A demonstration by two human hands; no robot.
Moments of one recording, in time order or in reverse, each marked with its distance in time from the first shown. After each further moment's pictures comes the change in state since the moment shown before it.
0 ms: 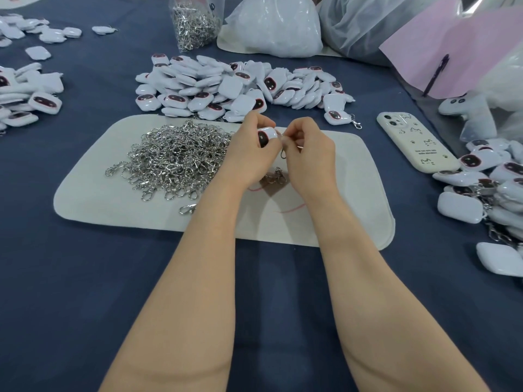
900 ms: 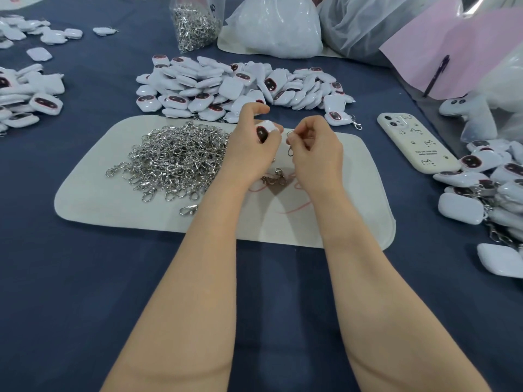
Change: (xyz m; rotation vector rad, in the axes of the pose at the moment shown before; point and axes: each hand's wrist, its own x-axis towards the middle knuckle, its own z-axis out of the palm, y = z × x) left_hand -0.002 0.005 0.002 -0.060 0.069 0.054; right_hand 0.004 0.002 -0.005 0.091 0.046 0.077
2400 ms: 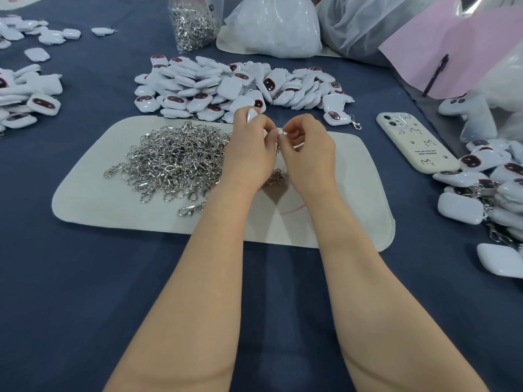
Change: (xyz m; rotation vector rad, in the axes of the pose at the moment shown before) left_hand 0.006 -0.006 0.005 0.444 0.056 0.143; right_hand -0.002 -0.003 0.007 -0.121 -0.004 -0.081
